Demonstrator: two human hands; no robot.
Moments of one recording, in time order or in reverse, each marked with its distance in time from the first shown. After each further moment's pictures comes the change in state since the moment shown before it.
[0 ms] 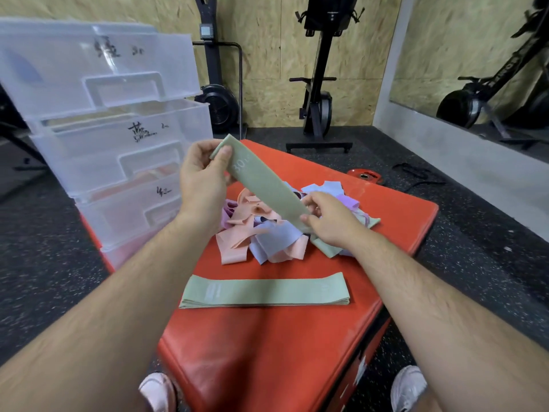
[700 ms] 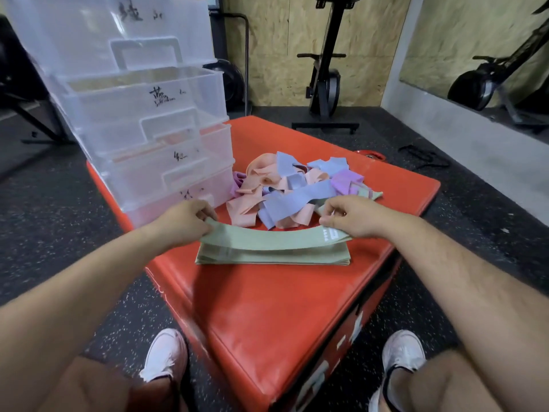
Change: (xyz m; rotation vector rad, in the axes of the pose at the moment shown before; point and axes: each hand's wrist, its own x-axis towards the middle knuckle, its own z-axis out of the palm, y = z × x) left_hand -0.040 -0.032 -0.124 1.154 -0.513 -0.293; right_hand -0.064 0.003 -0.029 -0.192 -0.330 0.077
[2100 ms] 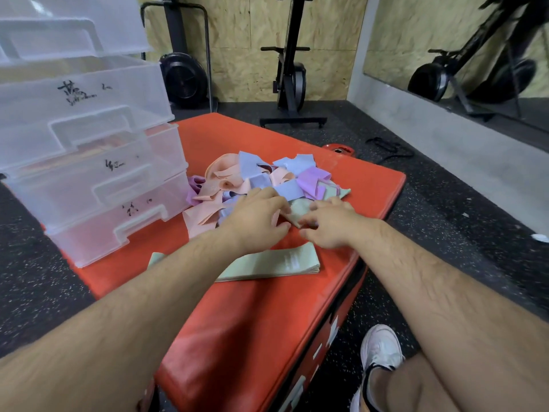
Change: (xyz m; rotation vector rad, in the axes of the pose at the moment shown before) left_hand 0.046 0.129 0.113 0.229 0.042 0.640; right_hand 0.016 0.030 0.010 -0.479 -0.097 0.157
